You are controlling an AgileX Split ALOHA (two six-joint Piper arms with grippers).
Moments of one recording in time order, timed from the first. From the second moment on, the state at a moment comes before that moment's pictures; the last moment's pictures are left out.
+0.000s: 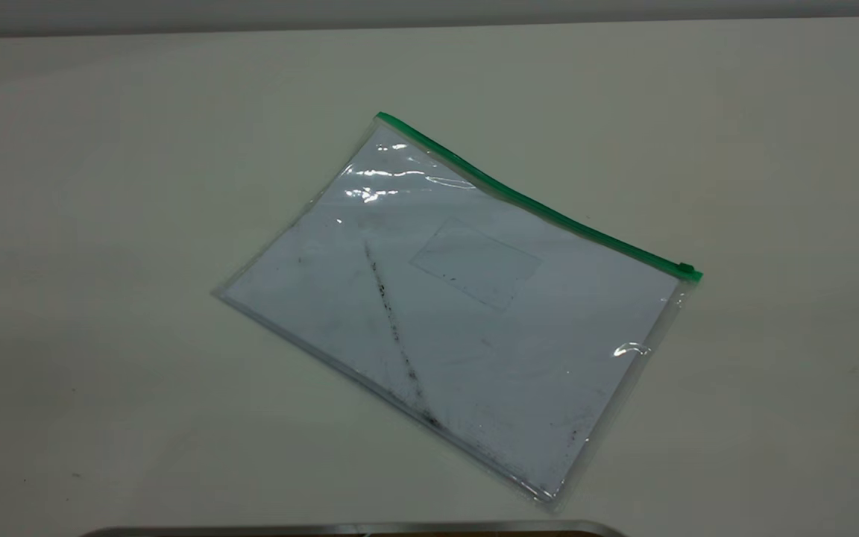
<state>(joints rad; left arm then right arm) -0.13 0.19 -0.49 -0.05 1.13 0.08 0.17 -0.02 -0.49 0.22 1.15 -0.33</state>
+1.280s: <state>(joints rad) 0.00 -0.02 -0.49 -0.05 1.14 0.08 0.08 -0.02 -0.49 0.23 1.15 -0.33</state>
